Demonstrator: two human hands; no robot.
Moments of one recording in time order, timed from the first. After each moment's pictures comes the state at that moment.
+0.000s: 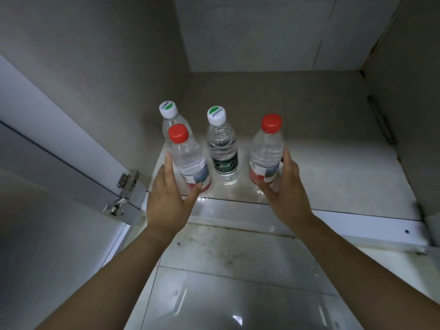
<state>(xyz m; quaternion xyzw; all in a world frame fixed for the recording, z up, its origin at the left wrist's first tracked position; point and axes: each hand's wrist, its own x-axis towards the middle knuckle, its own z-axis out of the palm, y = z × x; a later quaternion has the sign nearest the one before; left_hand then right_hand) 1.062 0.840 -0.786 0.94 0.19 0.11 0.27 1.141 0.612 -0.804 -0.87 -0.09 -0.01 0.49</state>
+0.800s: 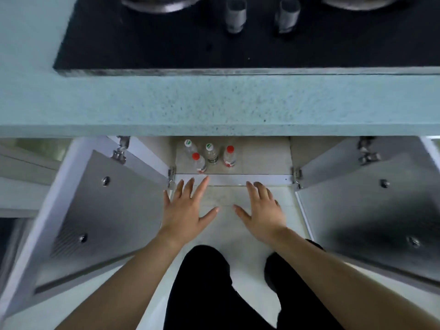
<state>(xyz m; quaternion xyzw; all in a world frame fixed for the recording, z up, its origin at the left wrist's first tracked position) 0.909 0.774 -0.304 0.99 0.00 -0.15 0.07 0.936 0.574 -0.299 -0.95 -0.08 0.25 0.18</state>
